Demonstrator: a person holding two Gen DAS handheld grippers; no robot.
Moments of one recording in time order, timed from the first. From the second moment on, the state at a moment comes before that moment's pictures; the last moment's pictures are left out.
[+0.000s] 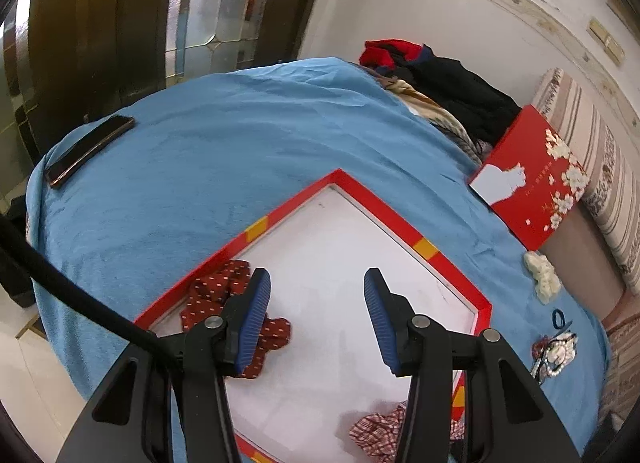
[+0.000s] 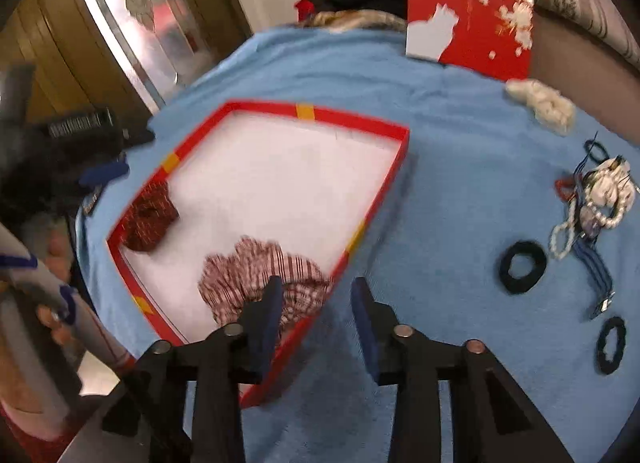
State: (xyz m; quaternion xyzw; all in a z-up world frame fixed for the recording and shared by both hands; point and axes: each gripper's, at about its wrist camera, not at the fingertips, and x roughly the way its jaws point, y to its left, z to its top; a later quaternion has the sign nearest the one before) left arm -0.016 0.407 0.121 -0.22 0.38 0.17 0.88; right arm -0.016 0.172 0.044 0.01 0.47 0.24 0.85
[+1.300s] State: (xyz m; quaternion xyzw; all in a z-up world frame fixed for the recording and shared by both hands) left arm 0.039 0.157 0.060 -0.09 0.49 -0.14 0.86; right arm -0.021 -0.117 0.011 0.11 0.46 0.05 0.88
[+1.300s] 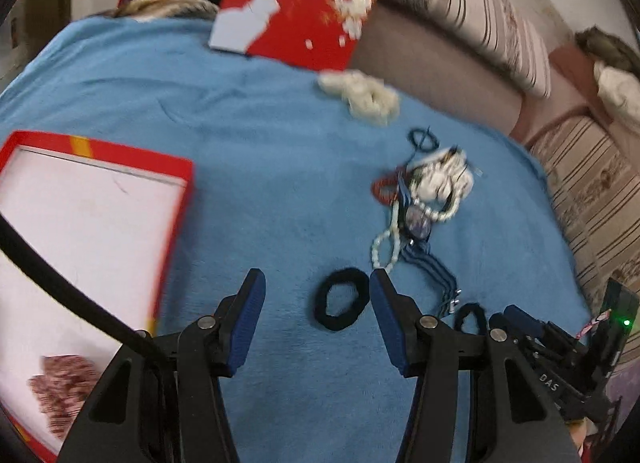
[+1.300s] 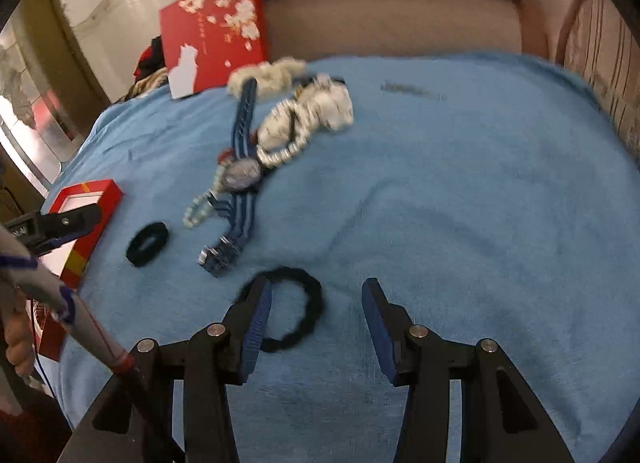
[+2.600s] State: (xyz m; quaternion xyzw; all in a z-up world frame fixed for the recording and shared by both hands) left arm 0.028 0.257 0.108 -0.17 0.43 -0.05 0.88; right arm -0.050 -0.047 0.070 0.06 0.40 0.07 0.91
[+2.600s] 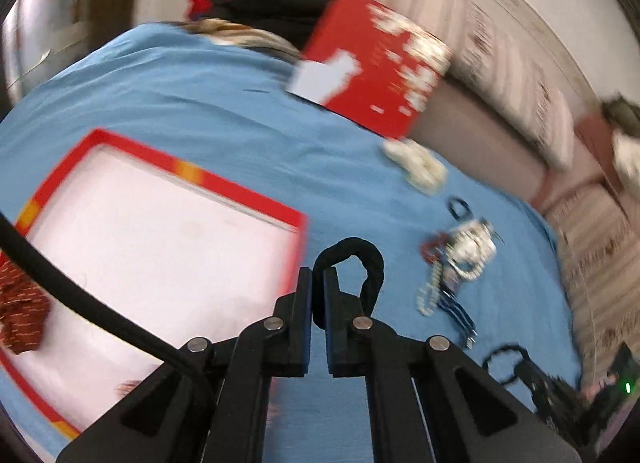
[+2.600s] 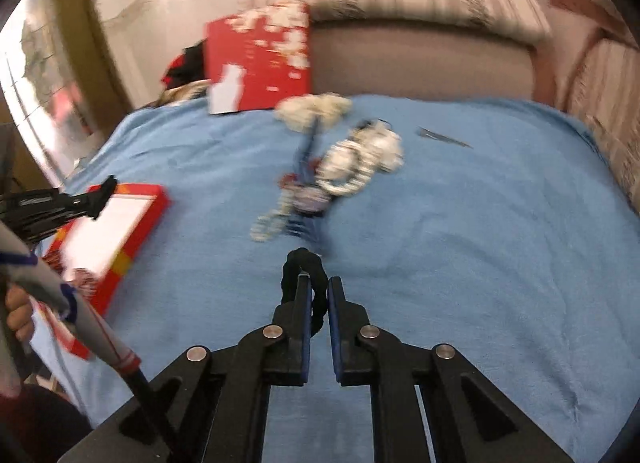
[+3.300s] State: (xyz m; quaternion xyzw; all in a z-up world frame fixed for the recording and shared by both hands) left arm 0.080 0.414 0.080 -0.27 0.41 0.09 0.87; right arm 0.071 0.193 0.071 -0.05 0.44 0.20 0.87
